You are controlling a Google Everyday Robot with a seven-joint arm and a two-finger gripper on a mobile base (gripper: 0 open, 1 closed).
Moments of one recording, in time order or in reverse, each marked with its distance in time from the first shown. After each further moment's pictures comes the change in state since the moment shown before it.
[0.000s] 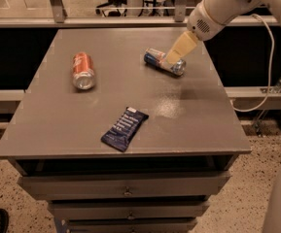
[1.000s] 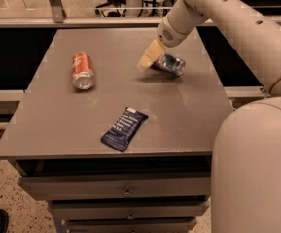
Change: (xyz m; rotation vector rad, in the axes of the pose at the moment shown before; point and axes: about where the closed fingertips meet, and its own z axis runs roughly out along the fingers) arm -0.038 -0.021 0.098 0.014 0.032 0.043
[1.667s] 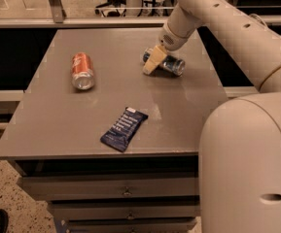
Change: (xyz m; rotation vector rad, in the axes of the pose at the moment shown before) arm 0.018 -0.015 0.021 0.018 0.083 0.012
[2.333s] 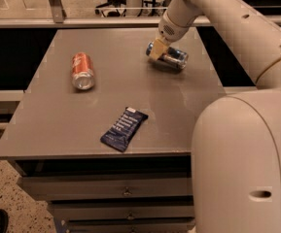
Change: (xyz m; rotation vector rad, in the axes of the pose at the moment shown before) arm -0.014 -0.004 -0.026 0.024 0.021 -0.048
